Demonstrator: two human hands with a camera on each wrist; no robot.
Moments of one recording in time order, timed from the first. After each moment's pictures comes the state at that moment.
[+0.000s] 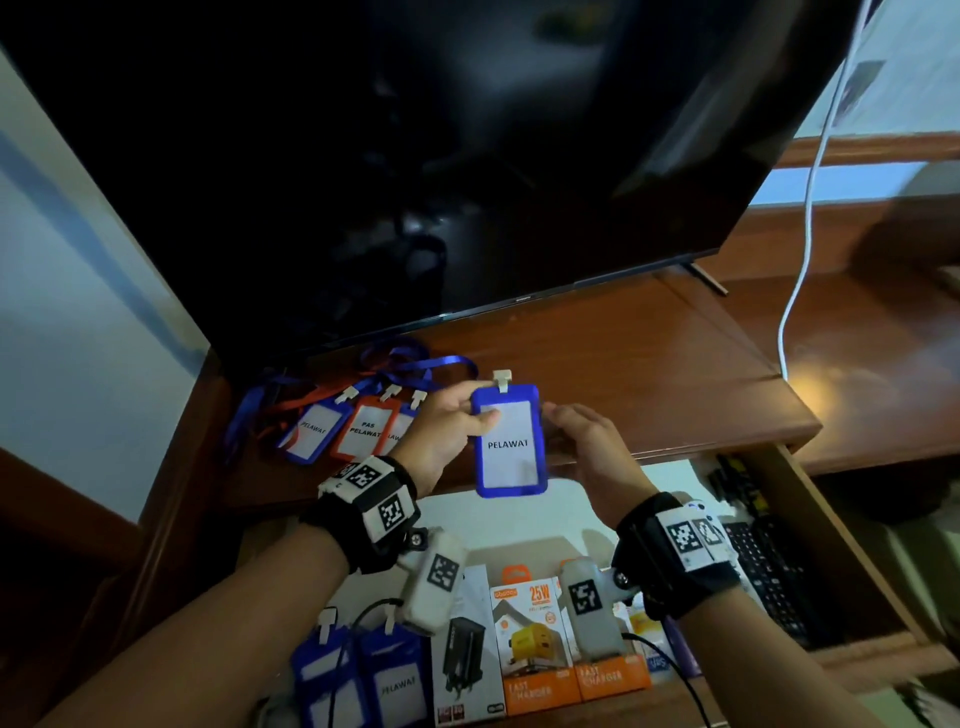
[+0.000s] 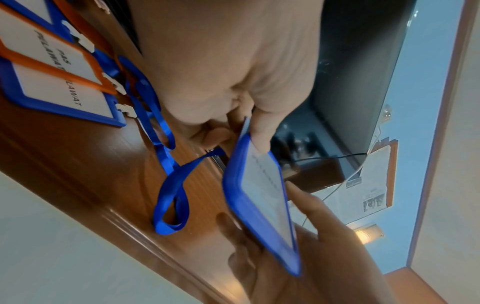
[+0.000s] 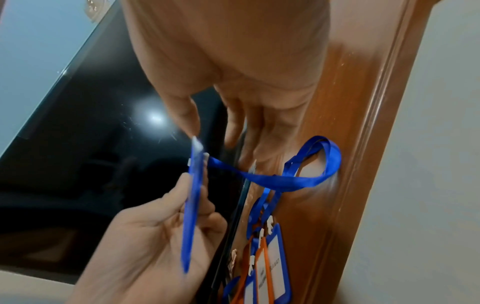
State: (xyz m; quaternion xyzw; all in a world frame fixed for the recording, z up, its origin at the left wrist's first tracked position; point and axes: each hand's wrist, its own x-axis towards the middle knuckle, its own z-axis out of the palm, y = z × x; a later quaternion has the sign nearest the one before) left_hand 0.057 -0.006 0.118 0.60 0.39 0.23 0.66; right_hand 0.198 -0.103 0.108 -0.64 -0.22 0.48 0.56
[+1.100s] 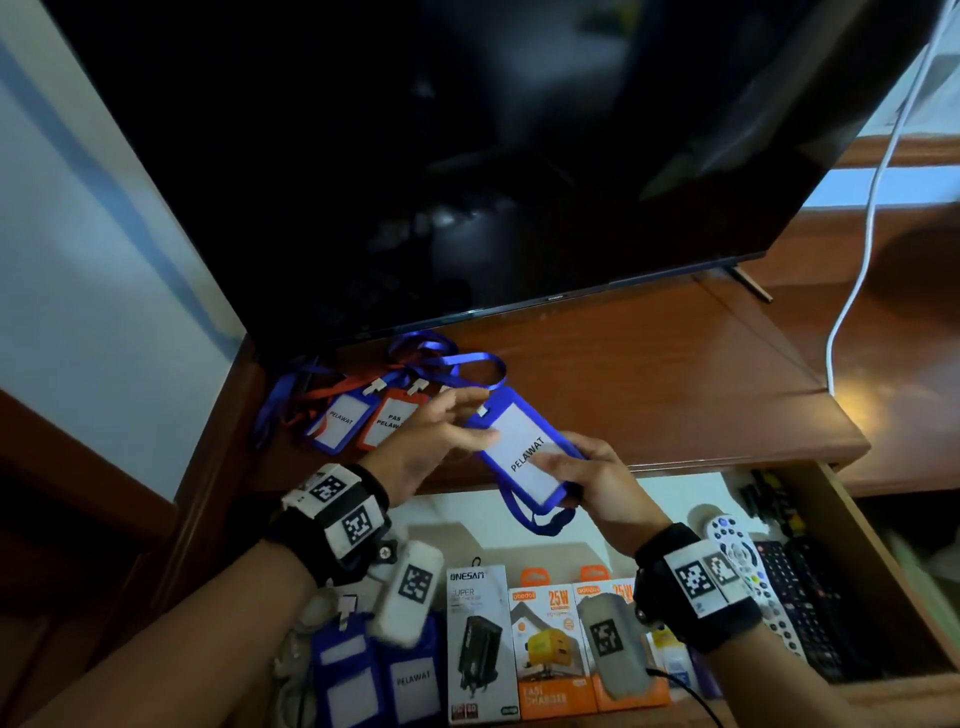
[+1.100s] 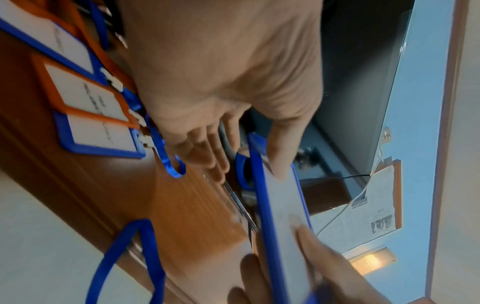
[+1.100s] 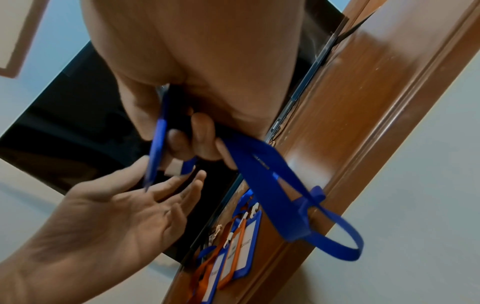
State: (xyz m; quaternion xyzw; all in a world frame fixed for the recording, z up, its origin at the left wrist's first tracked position) left_hand 0.014 0.003 0.121 0.55 0.39 0.19 0.71; right_hand 0.178 -0.113 0.100 -0.52 -0.34 0.56 0.55
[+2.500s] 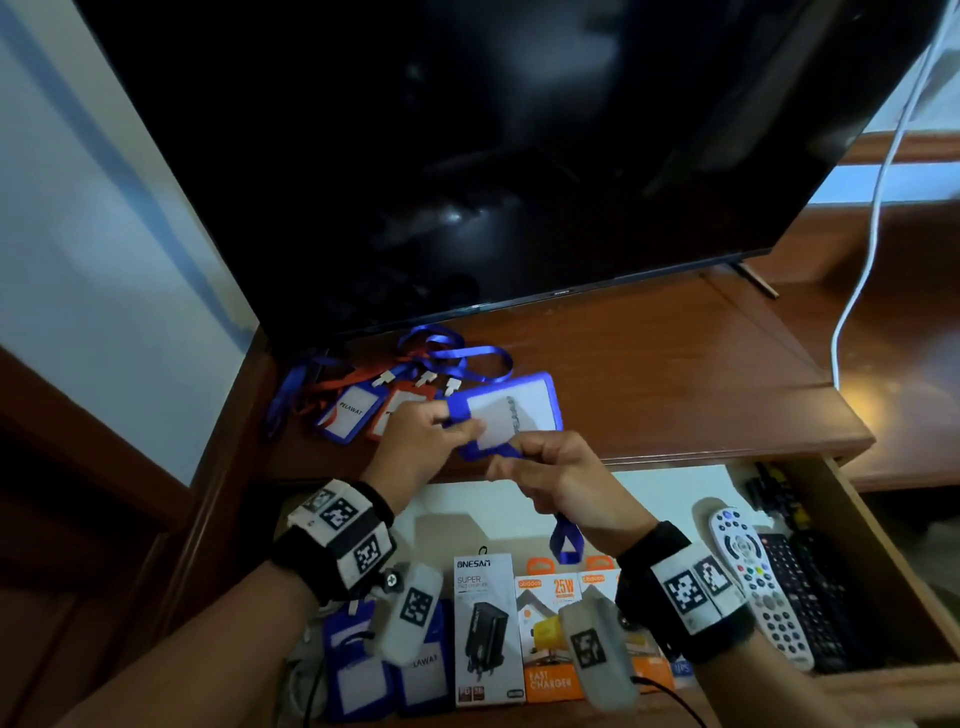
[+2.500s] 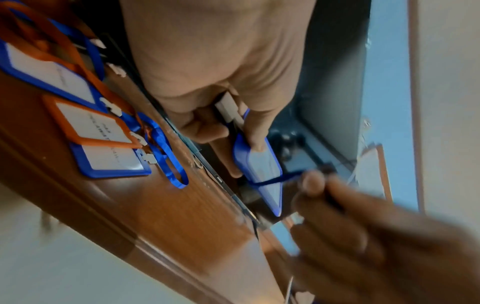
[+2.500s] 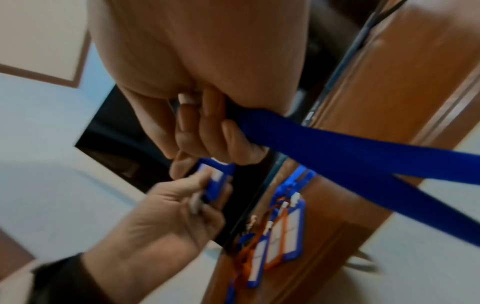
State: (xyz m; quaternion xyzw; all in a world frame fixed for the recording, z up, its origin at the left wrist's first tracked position) left_hand -0.003 -0.010 0.109 0.66 0.47 0.29 0.51; right_hand 0.141 -0.120 0.130 -0.56 -0.45 0.52 0.46
